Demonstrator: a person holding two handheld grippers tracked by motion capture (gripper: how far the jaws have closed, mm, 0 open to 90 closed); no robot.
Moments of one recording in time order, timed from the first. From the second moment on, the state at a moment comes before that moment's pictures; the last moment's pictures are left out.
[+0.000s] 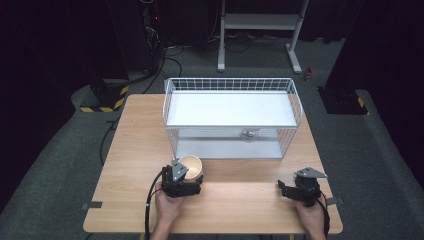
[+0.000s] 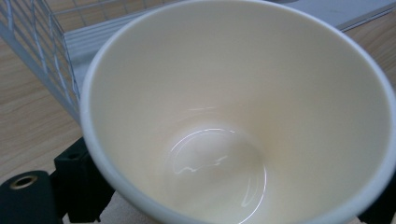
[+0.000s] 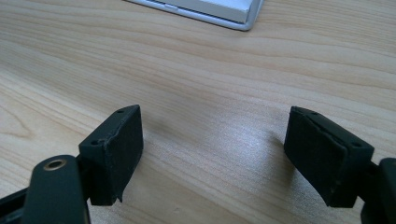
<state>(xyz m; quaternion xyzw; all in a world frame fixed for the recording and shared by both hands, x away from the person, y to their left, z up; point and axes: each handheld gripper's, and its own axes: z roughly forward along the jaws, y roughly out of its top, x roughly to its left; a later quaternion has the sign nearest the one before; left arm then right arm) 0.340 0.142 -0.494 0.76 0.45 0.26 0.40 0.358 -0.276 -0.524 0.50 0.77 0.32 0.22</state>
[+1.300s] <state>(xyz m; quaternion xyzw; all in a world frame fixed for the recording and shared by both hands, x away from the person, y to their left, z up) 0.401 0.104 -0.476 0.77 0.44 0.24 0.38 0.358 -0.276 -0.524 0.50 0.77 0.32 0.22</state>
